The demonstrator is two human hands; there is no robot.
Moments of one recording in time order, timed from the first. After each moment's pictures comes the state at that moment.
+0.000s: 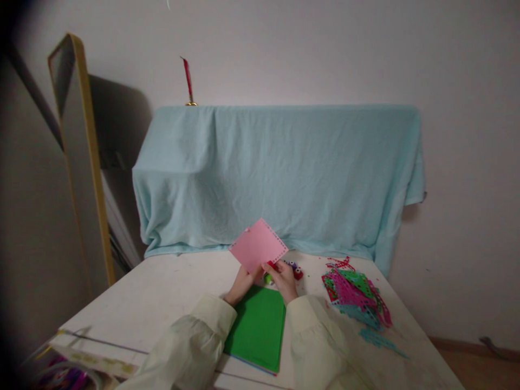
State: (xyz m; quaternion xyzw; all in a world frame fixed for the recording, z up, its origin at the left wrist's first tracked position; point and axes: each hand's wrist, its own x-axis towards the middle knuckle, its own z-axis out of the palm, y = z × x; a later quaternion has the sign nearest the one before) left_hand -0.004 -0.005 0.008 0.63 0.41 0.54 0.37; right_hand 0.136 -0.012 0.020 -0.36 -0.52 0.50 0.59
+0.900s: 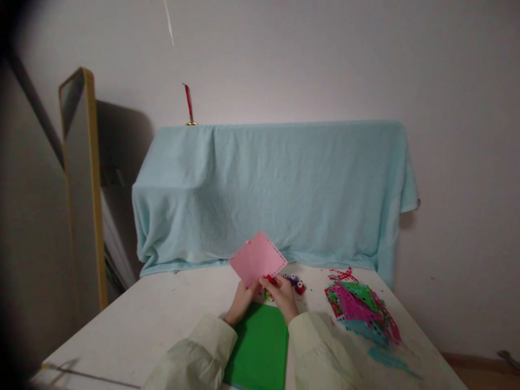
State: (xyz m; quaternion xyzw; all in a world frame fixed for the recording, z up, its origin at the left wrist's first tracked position) left_hand -0.008 0.005 -0.005 0.62 0.44 0.52 0.38; right_hand 0.131 -0.009 0.013 -0.38 -0.51 0.51 0.58
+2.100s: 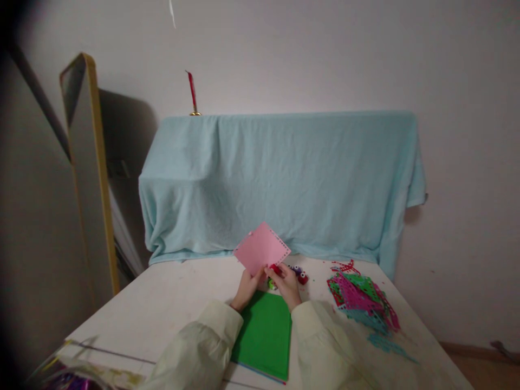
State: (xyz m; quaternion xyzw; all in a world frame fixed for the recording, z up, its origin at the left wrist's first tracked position) left_hand -0.009 0.005 -0.004 0.61 0.43 0.55 0.36; right_hand 0.130 -0.012 0.015 -0.37 -0.52 0.49 0.60
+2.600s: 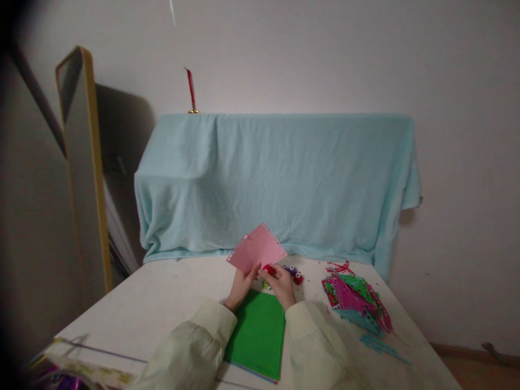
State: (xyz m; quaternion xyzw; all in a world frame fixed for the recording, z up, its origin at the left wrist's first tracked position) left_hand -0.010 0.003 0.001 0.61 0.43 0.58 0.33; right_hand 0.132 -0.010 0.010 -0.36 -0.52 0.50 0.59
